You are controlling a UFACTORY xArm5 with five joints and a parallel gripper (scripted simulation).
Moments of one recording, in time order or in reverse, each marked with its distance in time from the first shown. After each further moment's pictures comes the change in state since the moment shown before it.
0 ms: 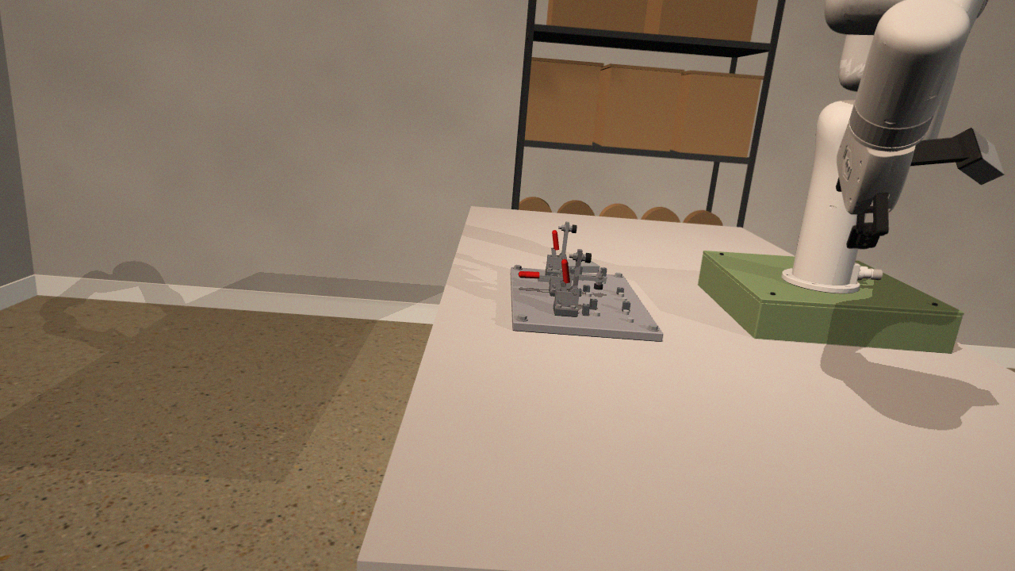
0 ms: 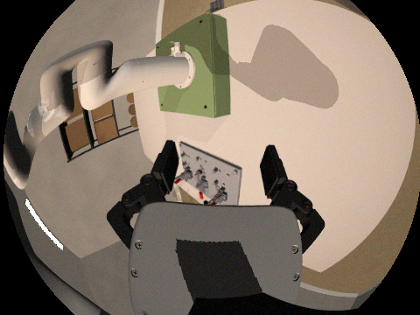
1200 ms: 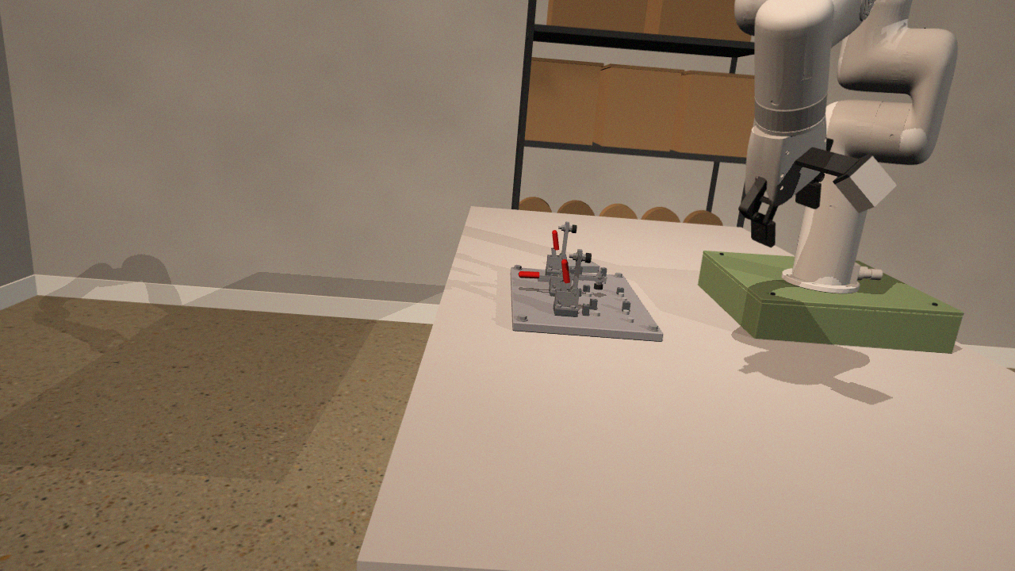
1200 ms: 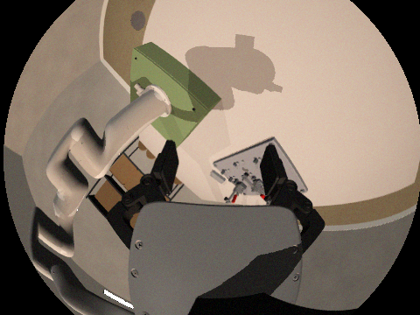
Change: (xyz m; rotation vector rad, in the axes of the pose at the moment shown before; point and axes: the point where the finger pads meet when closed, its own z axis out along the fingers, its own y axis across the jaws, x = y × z) arm -0.081 -0.002 0.007 -0.189 0.153 0.723
